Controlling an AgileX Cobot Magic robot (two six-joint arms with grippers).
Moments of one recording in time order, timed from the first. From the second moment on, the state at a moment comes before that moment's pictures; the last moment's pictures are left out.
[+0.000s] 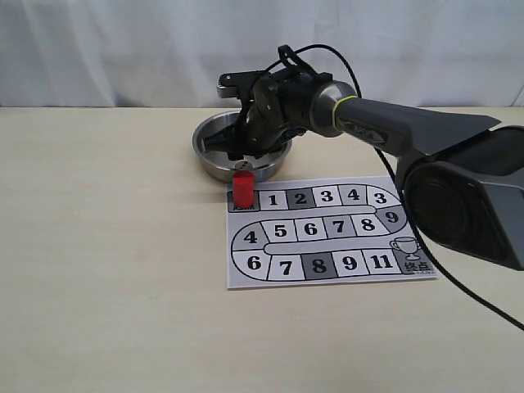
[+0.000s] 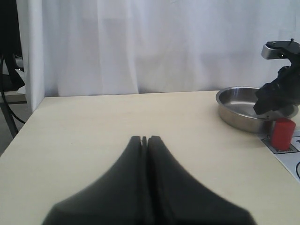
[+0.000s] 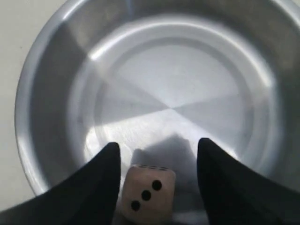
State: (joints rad) left arm -0.06 0.00 0.00 -0.05 0.21 0.08; right arm 0.50 2.51 -2.14 -0.14 0.68 0.31
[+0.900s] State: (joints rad) left arm -0.06 0.00 0.00 -0.05 0.21 0.08; right arm 0.50 2.54 -2.14 -0.10 0.66 0.36
